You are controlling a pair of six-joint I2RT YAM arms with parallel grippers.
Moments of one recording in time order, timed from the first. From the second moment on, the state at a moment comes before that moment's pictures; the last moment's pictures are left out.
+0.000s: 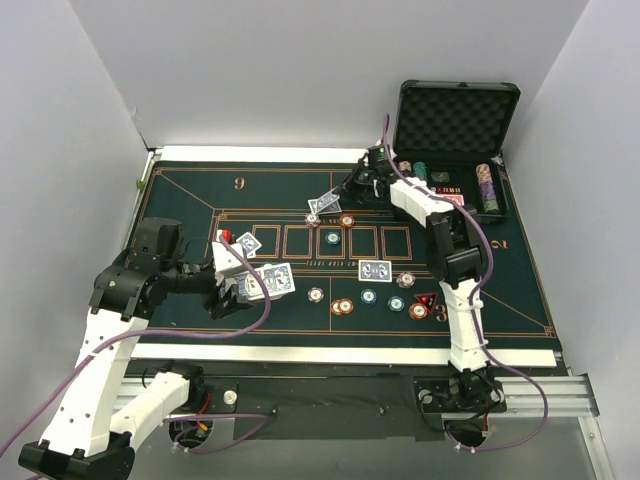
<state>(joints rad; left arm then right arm) -0.25 0.87 1.14 -1.10 0.85 0.74 0.34 2.29 1.80 -0.20 -0.32 0.94</state>
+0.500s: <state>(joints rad) -0.25 0.87 1.14 -1.10 0.85 0.73 0.34 2.33 1.79 -0.32 -0.24 0.84</state>
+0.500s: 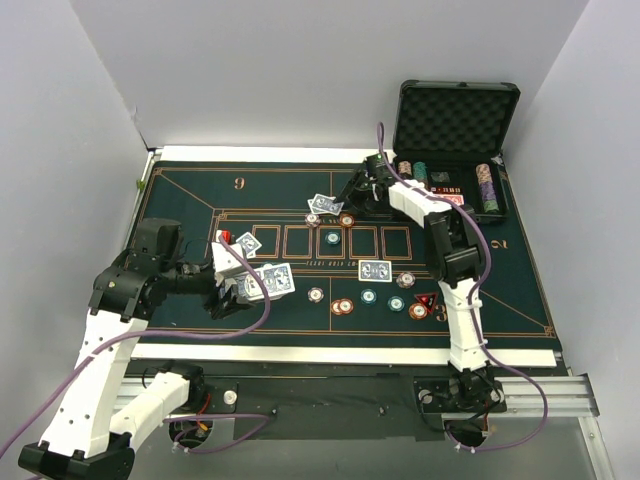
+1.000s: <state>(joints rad) -0.25 0.85 1.14 -1.11 0.85 0.73 0.39 1.76 1.58 -0.45 -0.11 0.74</state>
